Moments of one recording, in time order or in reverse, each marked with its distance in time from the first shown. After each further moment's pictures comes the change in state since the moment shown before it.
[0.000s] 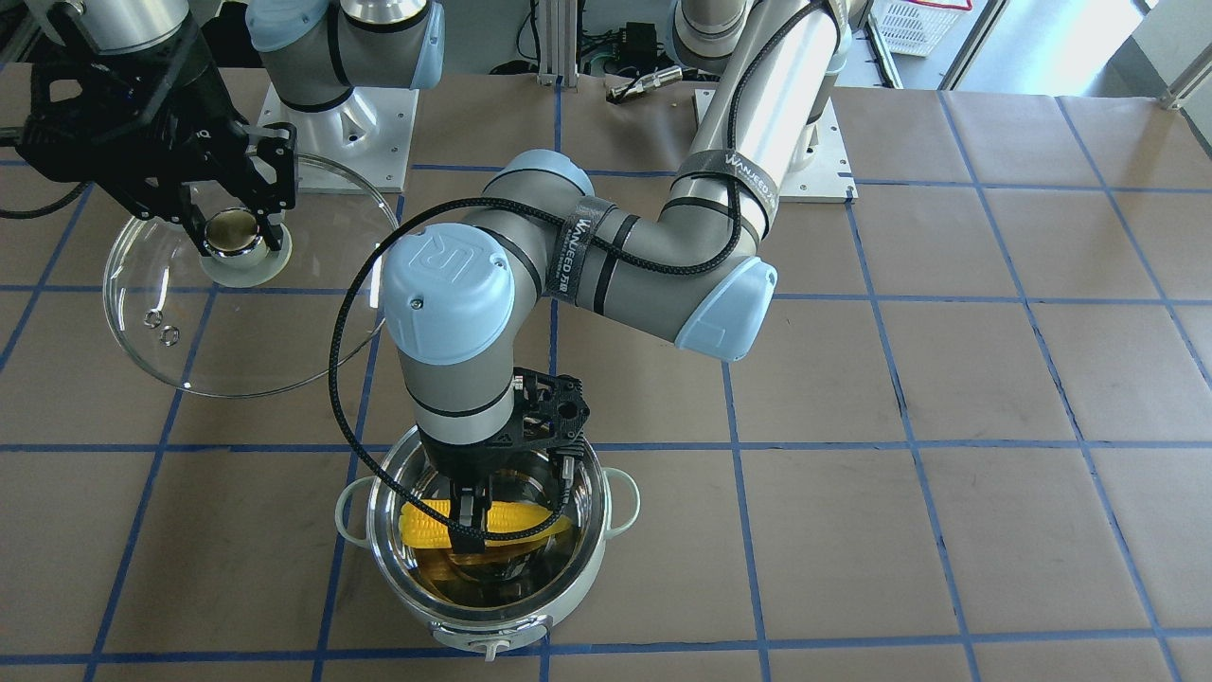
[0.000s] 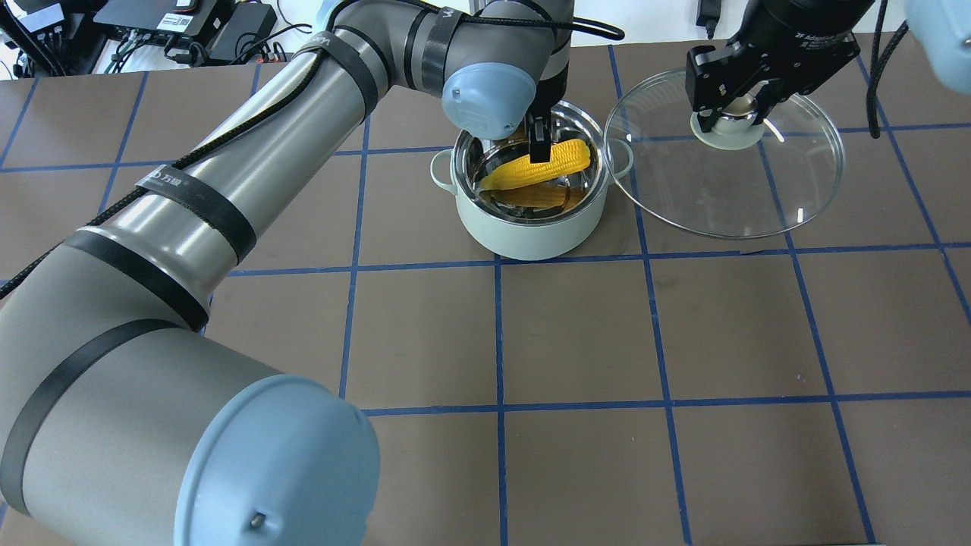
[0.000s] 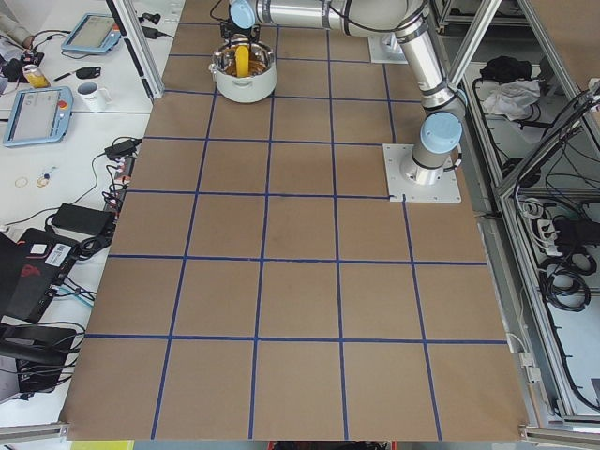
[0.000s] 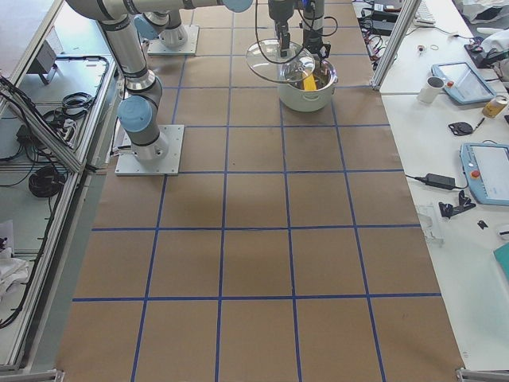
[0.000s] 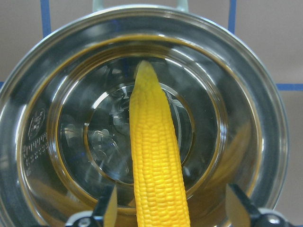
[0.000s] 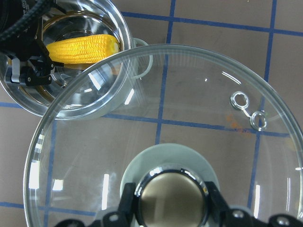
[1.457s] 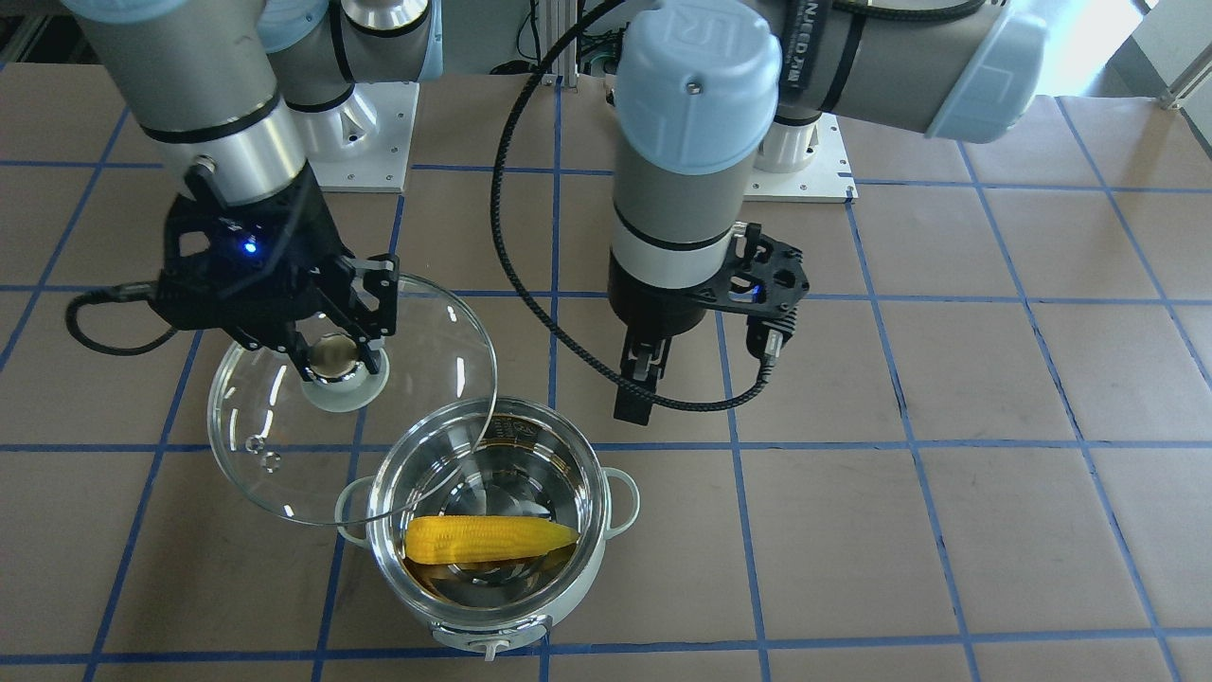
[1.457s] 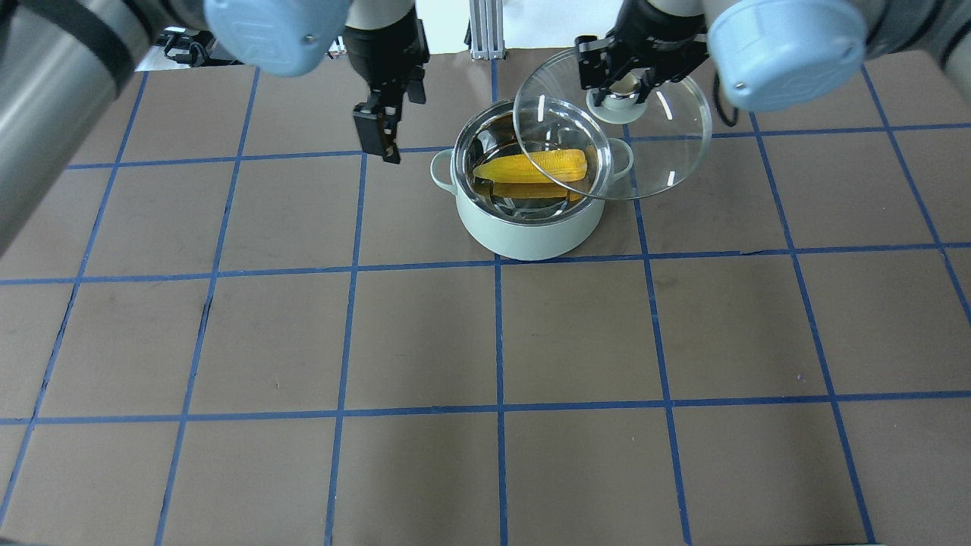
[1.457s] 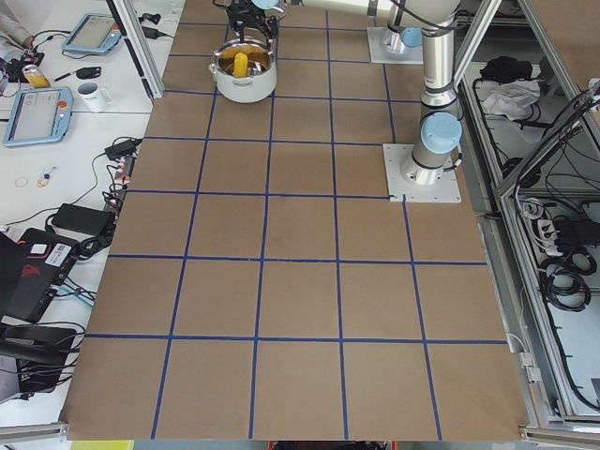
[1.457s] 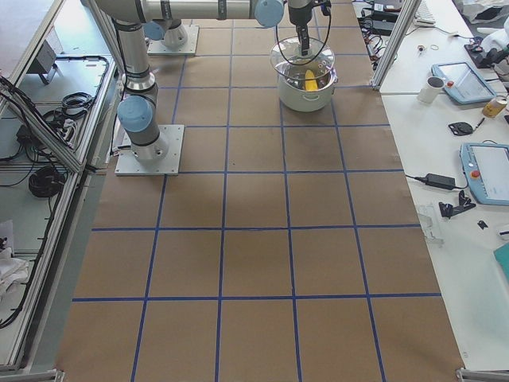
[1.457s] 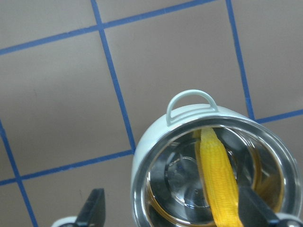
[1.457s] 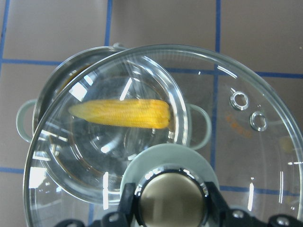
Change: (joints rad) left arm 0.183 0.341 -0.169 -0.318 -0.011 0.472; right arm 0.127 0.186 -0.016 -0.291 0.040 0.176
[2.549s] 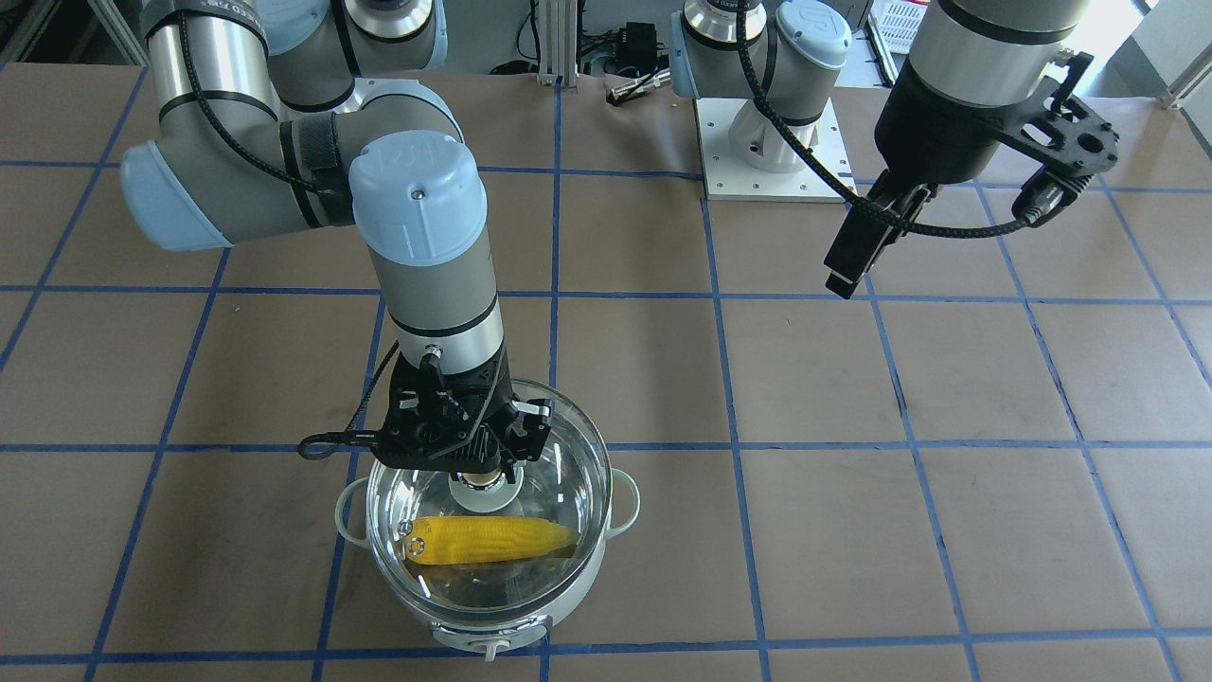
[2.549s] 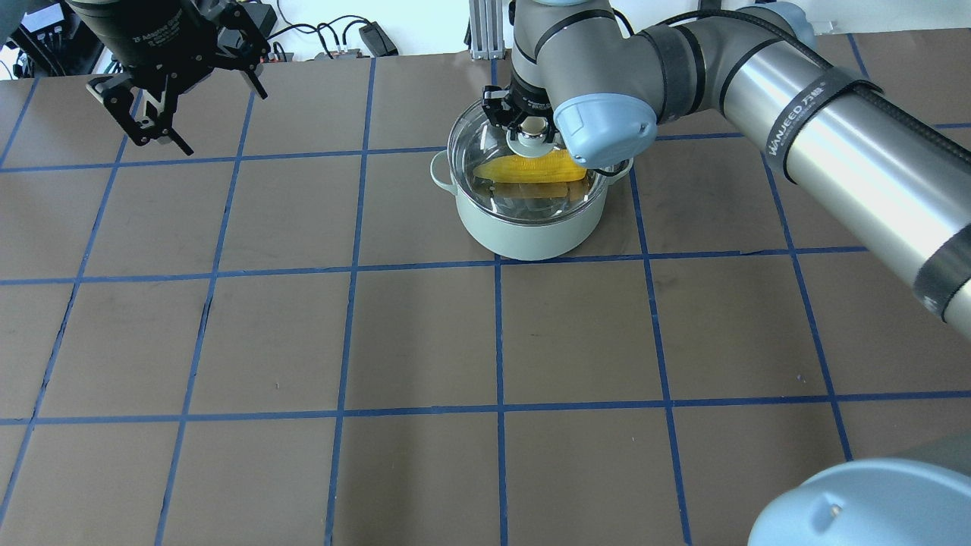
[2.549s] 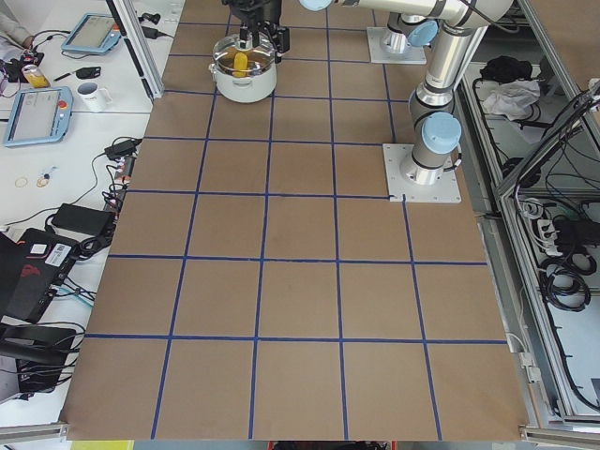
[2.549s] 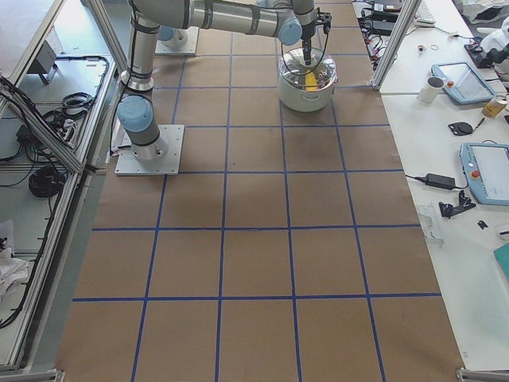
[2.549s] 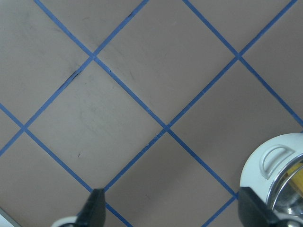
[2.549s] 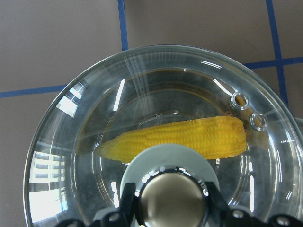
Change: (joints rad) left arm 0.263 0.283 -0.139 -0.079 0.017 0.755; right arm 0.154 0.240 -0.015 -0.235 -0.068 0.319
